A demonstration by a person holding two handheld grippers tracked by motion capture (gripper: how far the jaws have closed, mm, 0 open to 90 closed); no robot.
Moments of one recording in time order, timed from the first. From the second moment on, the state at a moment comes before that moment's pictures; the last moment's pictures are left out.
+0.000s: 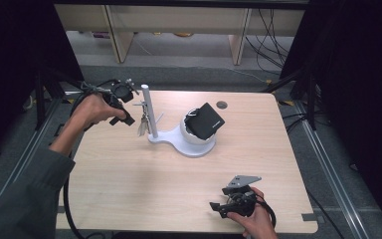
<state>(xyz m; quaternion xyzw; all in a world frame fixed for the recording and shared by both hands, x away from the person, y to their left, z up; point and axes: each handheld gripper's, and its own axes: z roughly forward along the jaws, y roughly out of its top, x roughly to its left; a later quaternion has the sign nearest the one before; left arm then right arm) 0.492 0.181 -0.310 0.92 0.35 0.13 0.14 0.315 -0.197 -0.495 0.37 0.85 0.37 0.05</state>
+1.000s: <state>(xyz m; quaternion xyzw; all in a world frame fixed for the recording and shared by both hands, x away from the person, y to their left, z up) 0.411 0.188 -0.364 0.91 0.32 0.11 0.23 0.317 -0.199 -0.494 0.37 0.85 0.37 0.05</state>
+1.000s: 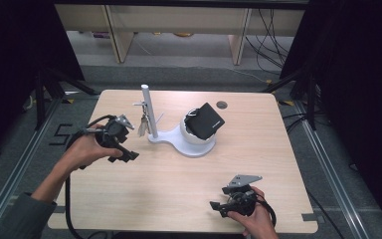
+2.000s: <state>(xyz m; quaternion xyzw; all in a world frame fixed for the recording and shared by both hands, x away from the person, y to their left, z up) 0.350 0.168 -0.445 0.92 0.27 0.11 0.27 0.316 -0.202 -0.493 0.37 0.85 0.37 0.05</state>
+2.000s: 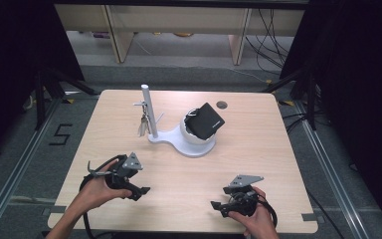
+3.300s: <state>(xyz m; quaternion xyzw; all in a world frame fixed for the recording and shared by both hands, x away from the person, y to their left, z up) 0.272 0.167 -0.496 0.92 0.26 0.10 0.26 0.302 -0.200 -0.494 0.37 0.85 0.37 0.04</state>
